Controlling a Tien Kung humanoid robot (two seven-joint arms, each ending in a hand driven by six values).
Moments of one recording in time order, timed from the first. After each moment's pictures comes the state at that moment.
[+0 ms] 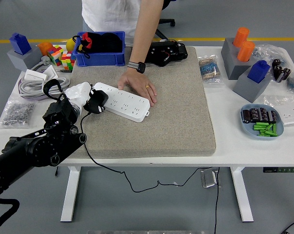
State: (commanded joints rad) left arm -0.76 0.13 -0.59 -0.77 1.69 0.26 0.46; right arm 0.13 -0.20 1.03 0.21 -1.01 -0.11 -0.15
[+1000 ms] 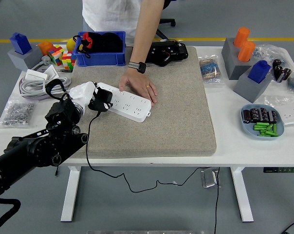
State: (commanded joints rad) left arm -0.76 0.13 -0.59 -0.77 1.68 0.27 0.45; right arm 0.13 -0.20 1.04 0.21 -1.01 -0.11 -0.15
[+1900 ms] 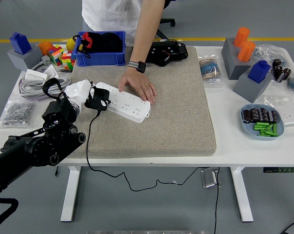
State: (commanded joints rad) left arm -0.77 0.14 -0.59 -0.77 1.71 0.29 0.45; right arm 0.12 -0.20 1.05 0.21 -1.01 -0.11 -0.14
